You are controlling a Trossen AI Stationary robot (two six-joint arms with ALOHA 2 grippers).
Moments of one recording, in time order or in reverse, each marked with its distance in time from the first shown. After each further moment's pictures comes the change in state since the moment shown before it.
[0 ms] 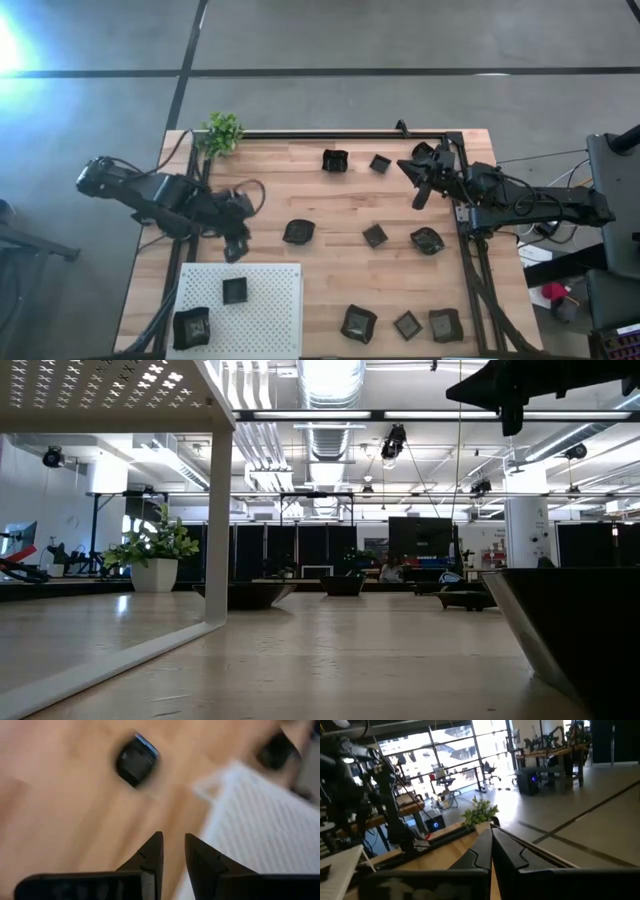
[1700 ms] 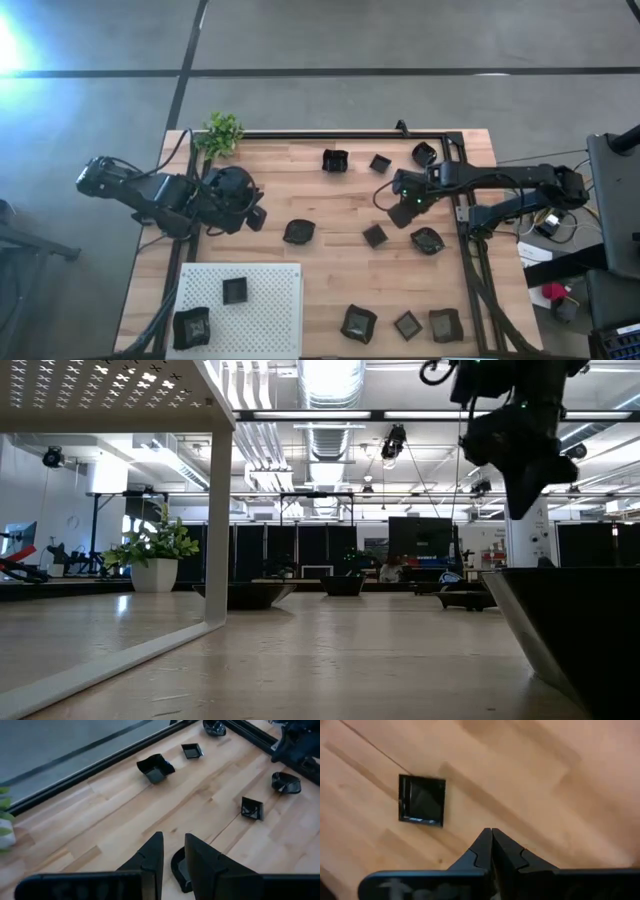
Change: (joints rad) left arm 0.000 0.000 -0.011 0.091 -0.590 -0.209; right arm -0.050 0.586 0.426 -1.220 -0.388 0.599
